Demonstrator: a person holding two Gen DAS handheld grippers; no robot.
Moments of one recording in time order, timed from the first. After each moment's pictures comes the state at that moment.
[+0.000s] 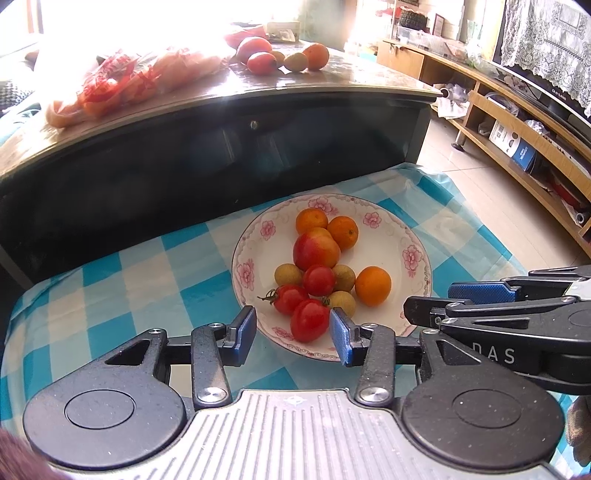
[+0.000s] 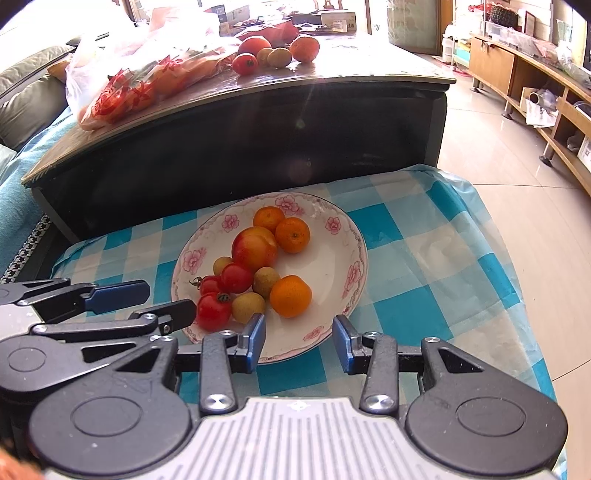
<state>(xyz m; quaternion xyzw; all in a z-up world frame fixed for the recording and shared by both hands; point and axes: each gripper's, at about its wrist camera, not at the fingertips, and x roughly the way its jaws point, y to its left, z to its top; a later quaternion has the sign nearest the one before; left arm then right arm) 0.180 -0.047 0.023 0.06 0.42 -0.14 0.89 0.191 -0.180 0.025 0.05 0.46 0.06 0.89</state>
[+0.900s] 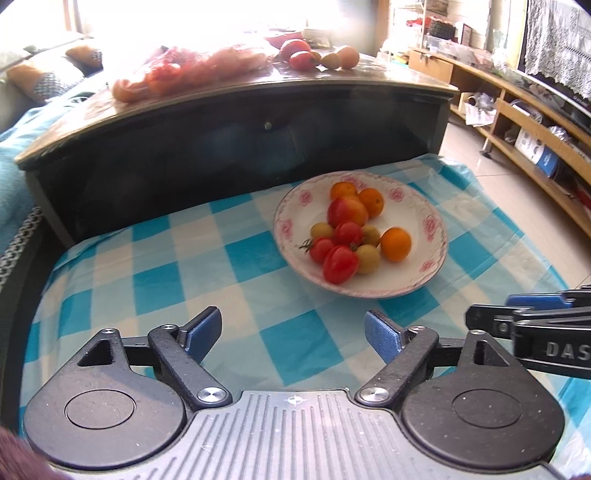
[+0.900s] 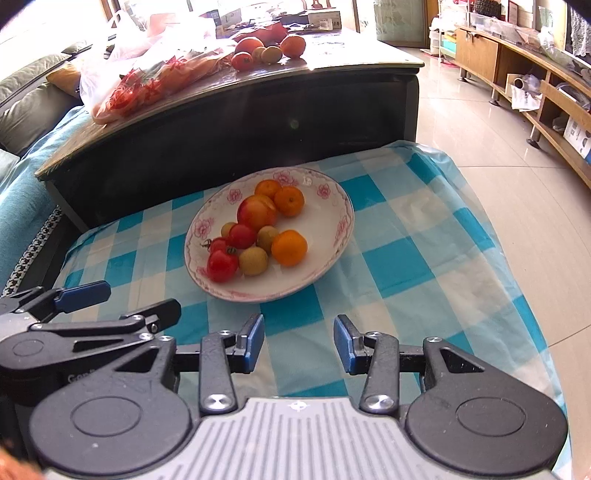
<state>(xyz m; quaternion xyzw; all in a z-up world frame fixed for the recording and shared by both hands) 0.121 -0.029 0.018 0.06 0.40 -0.08 0.91 0.133 -0.186 0.031 0.07 0.46 0.05 0.88</state>
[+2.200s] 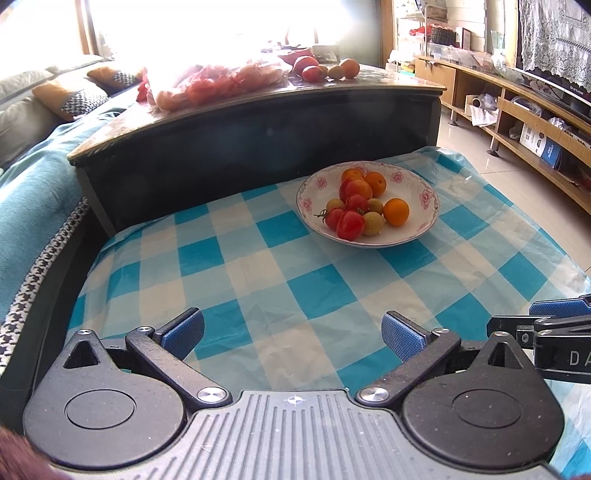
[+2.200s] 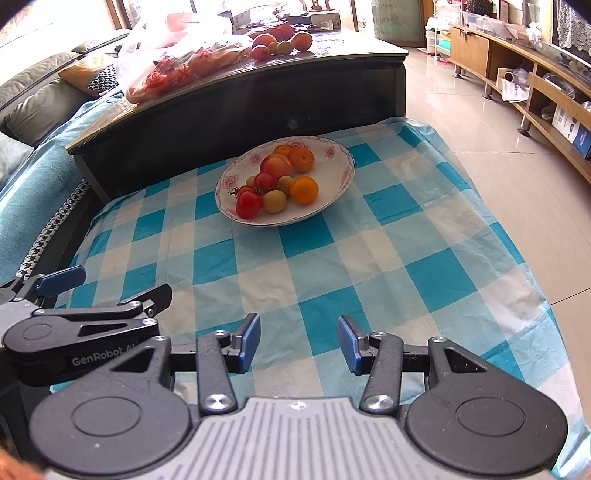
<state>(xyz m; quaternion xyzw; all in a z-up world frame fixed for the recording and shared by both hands) 0.046 -0.017 0.025 0.08 0.37 -0.05 0.92 0.042 -0.176 0.037 0.07 0.45 0.05 0.89</state>
